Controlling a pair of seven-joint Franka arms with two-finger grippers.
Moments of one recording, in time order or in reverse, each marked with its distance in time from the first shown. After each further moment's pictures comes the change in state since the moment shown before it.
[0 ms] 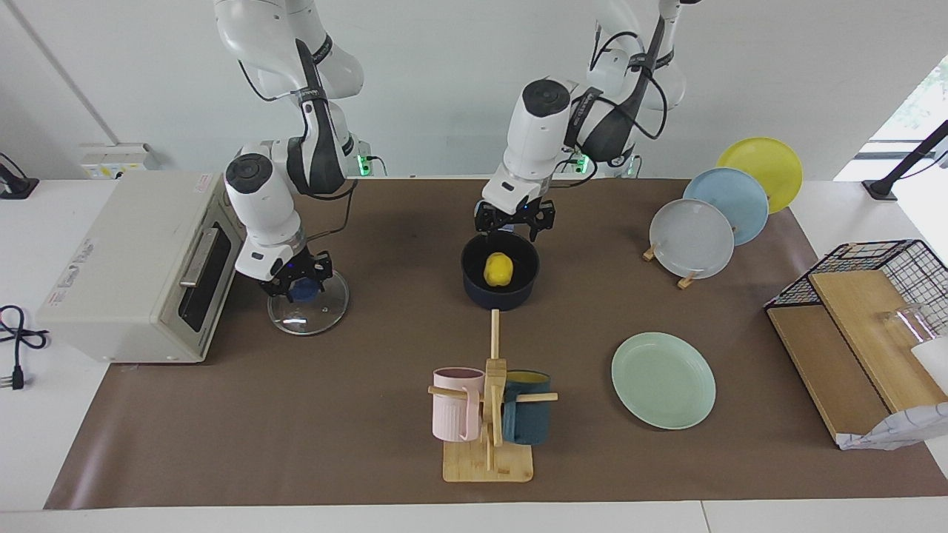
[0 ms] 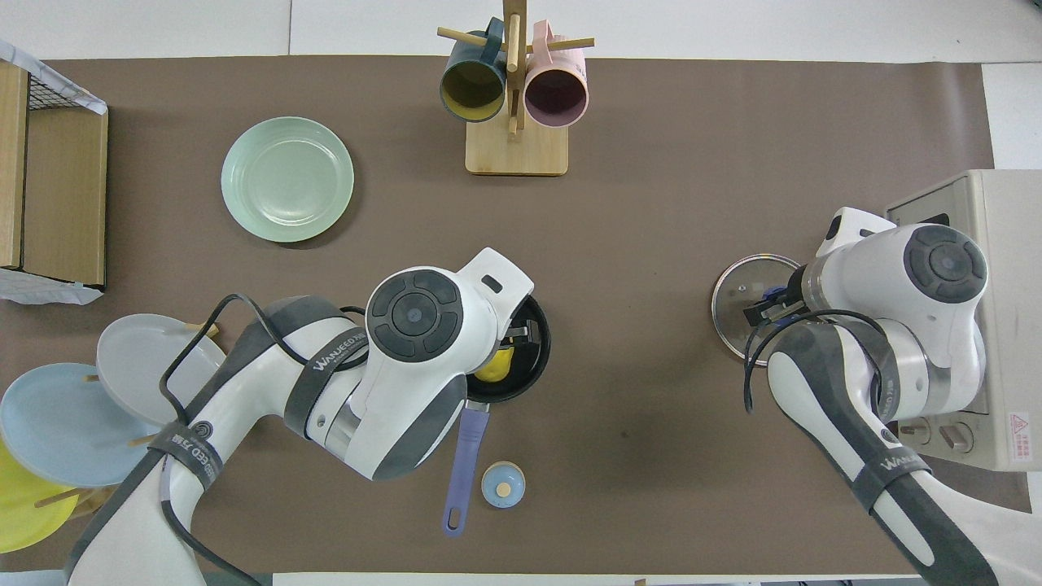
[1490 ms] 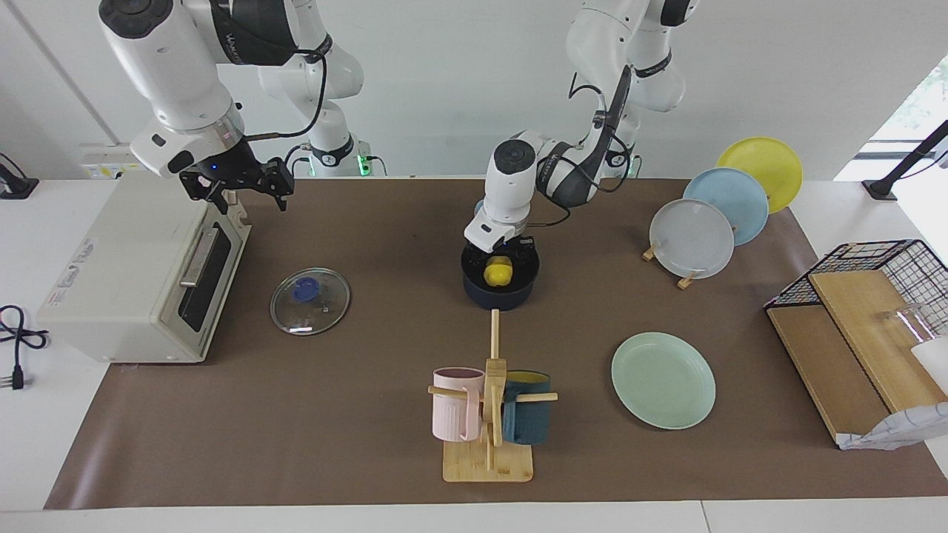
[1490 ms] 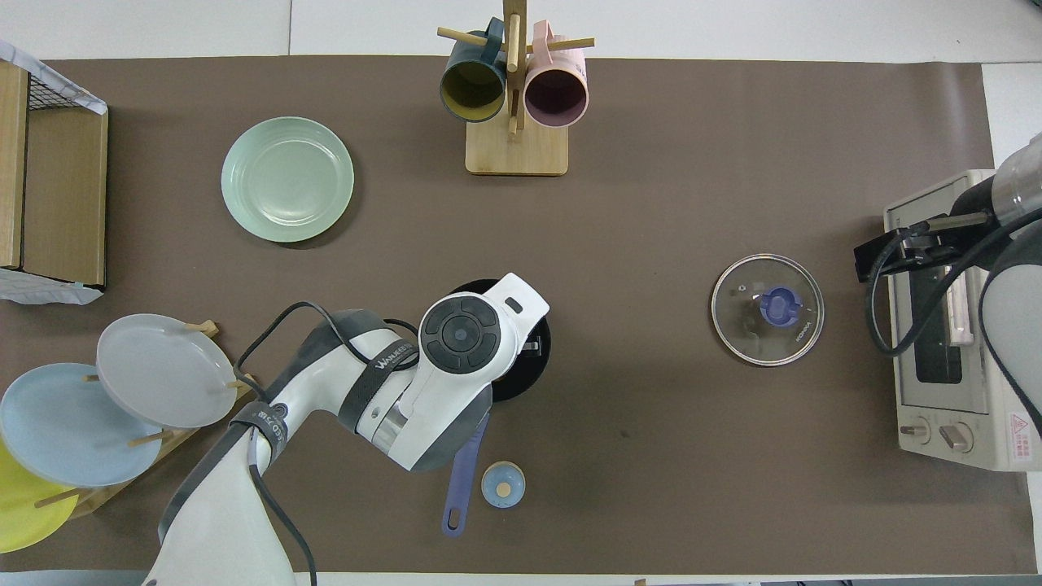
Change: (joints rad) left arm -0.038 0.095 0.008 -0.037 0.040 0.116 0.001; right arm -0.010 -0.054 -0.006 0.634 0.008 -0.824 0.279
